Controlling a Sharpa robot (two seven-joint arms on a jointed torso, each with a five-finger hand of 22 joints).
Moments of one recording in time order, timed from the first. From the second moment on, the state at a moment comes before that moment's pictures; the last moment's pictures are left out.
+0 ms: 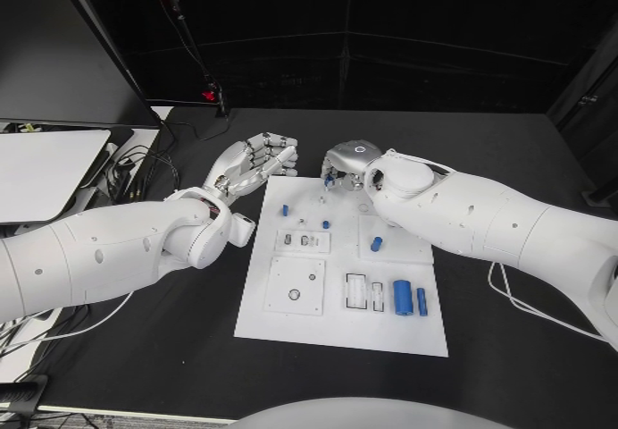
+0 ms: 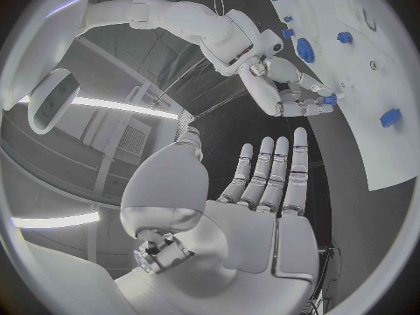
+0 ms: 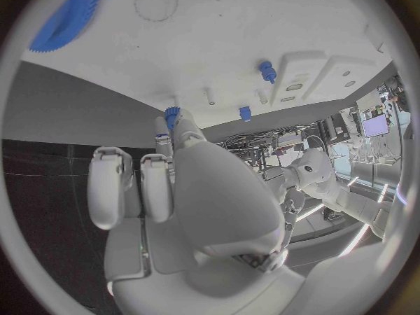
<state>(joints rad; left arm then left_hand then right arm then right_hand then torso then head) 1.30 -0.77 -0.24 1.40 -0.26 -0.39 0.68 1.07 0.00 -0.08 0.29 0.16 0.34 0.15 0.74 0.06 0.48 0.24 0.72 0.06 0.39 0.22 0.84 0.07 0.15 0.59 0.29 0.40 0.29 1.25 -0.31 -0.04 0.93 -1.78 -0.29 -0.06 1.70 0.04 0.03 0.29 0.05 1.06 0.11 0.11 0.07 1.17 0.06 0.09 0.06 1.47 -0.01 1.49 1.31 0.05 1.45 0.09 1.47 1.31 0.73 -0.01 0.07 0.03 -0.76</state>
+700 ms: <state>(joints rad) 1.30 -0.77 -0.24 1.40 -0.26 -0.39 0.68 1.06 0.01 -0.08 0.29 0.16 0.34 0.15 0.74 0.06 0.48 0.24 0.72 0.06 0.39 0.22 0.84 0.07 0.15 0.59 0.29 0.40 0.29 1.25 -0.31 -0.04 0.92 -1.78 -0.28 -0.06 1.69 0.04 0.03 0.29 0.05 1.06 0.12 0.11 0.07 1.17 0.06 0.08 0.06 1.47 -0.01 1.49 1.31 0.05 1.45 0.09 1.47 1.31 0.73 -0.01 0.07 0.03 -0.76</state>
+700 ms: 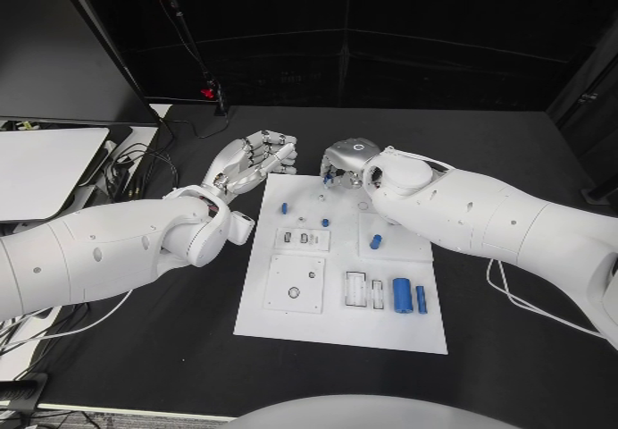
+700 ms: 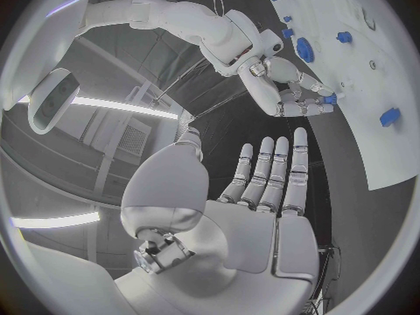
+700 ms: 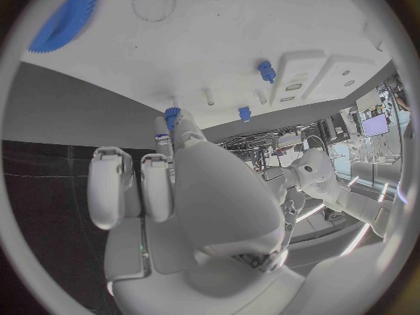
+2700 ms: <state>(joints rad) 1.30 -0.77 -0.24 1.39 -0.26 -0.39 0.68 1.07 0.01 -0.08 0.29 0.16 0.34 0.15 0.74 0.06 0.48 0.24 0.72 0.06 0.38 0.22 0.84 0.07 0.15 0.59 0.29 0.40 0.29 1.25 -0.30 -0.04 0.93 -1.78 -0.24 -0.07 1.66 0.02 0.03 0.29 0.05 1.01 0.11 0.07 0.07 1.12 0.09 0.06 0.06 1.47 0.00 1.49 1.31 0.05 1.44 0.10 1.46 1.31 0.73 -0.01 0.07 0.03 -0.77</state>
